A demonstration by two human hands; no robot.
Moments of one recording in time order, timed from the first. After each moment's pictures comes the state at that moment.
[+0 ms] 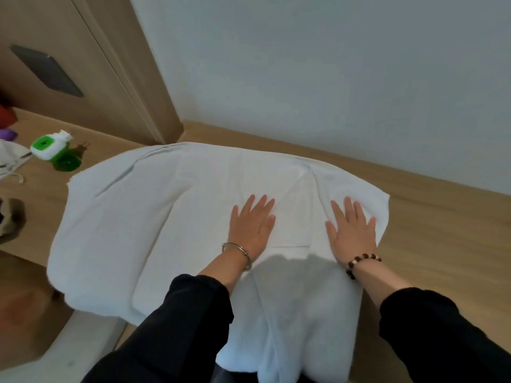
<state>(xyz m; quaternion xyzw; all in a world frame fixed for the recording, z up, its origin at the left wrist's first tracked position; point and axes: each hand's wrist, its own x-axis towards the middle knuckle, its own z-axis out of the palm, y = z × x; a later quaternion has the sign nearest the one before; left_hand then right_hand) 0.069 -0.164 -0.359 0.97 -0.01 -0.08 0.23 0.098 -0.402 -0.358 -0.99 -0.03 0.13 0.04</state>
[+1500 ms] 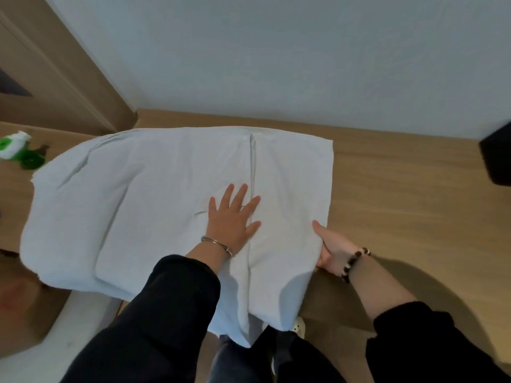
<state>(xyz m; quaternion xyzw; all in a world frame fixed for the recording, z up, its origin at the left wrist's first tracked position) 0.017 -0.241 -0.354 0.99 -0.08 -0.10 0.00 0.002 -0.474 -0.329 -0.51 0.36 0.34 0.70</state>
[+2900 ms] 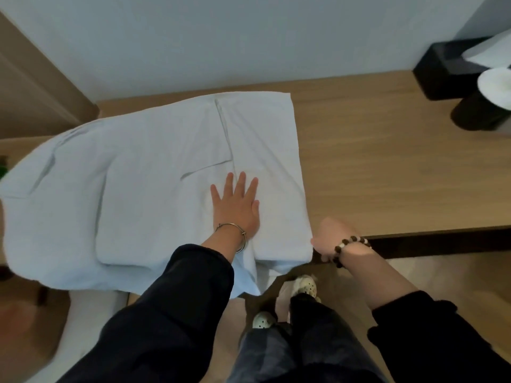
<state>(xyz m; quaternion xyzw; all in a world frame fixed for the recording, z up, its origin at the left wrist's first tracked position) -0.058 -0.268 -0.359 0.99 -0.13 -0.10 -0.05 -0.129 -0.466 -0.315 -0.91 0.16 0.33 0.19</state>
